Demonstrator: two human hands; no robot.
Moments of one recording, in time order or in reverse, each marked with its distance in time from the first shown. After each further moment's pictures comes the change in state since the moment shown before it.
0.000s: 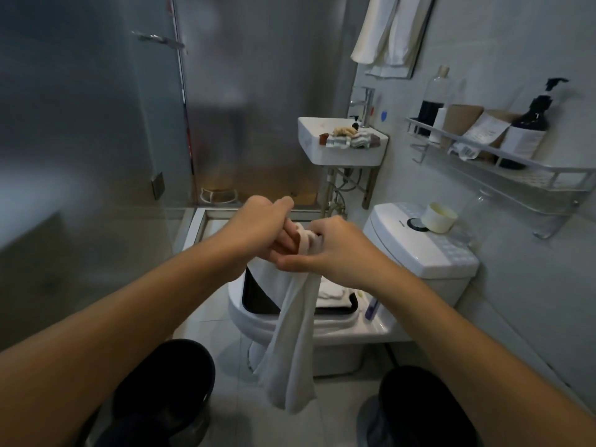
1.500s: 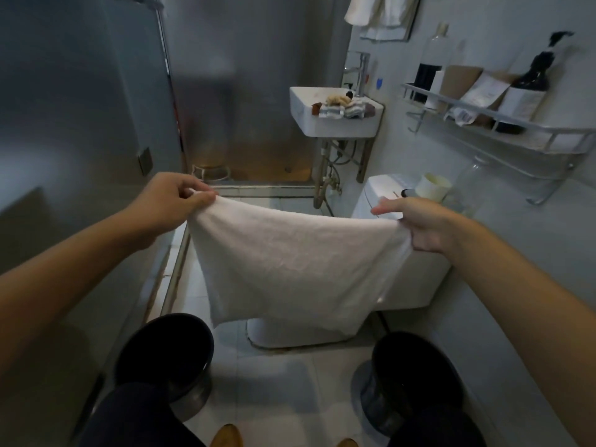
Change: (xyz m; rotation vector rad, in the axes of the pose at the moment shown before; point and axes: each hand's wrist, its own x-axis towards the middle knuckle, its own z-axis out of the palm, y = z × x) left_hand 0.038 -0.083 -0.086 0.345 0.151 0.236; right_hand -0.014 0.106 -0.057 0.909 0.033 0.722
